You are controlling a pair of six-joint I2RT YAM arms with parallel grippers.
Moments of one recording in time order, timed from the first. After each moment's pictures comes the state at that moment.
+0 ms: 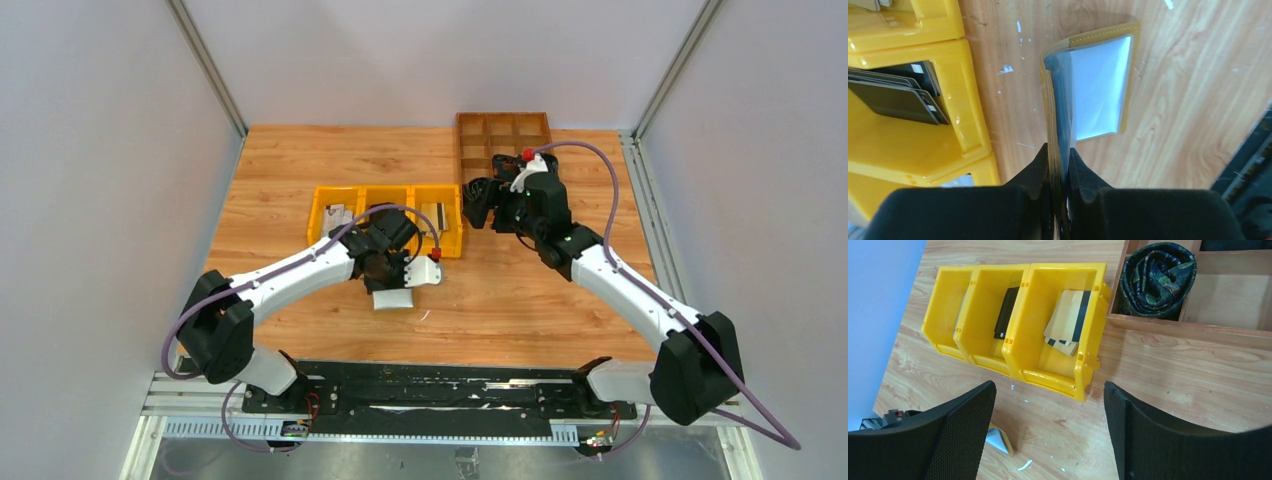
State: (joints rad) left arm -0.74 1.47 1.07 -0.84 0.07 0.79; right arm 0.49 1.27 0.93 -0.06 -0.07 0.48
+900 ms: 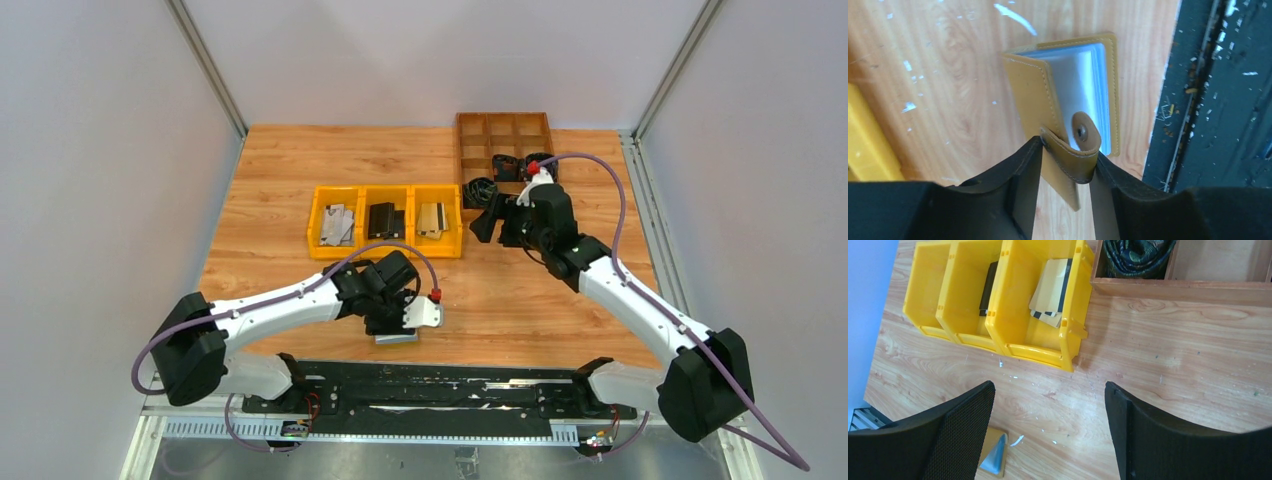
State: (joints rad) left arm -0.94 1.31 0.82 -0.71 0.11 0.66; right arm 0.48 1.17 0.85 -0.14 -0.06 0.49
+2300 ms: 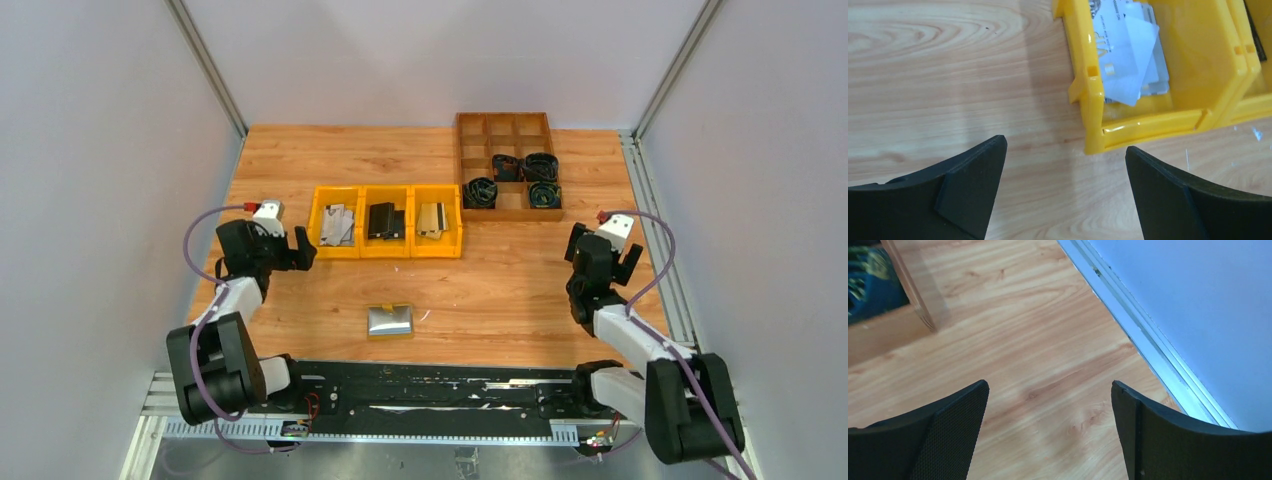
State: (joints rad) left arm 0.33 1.19 0.55 0.01 0.50 0.23; right arm 0.15 1.01 0.37 0.31 0.71 0.10
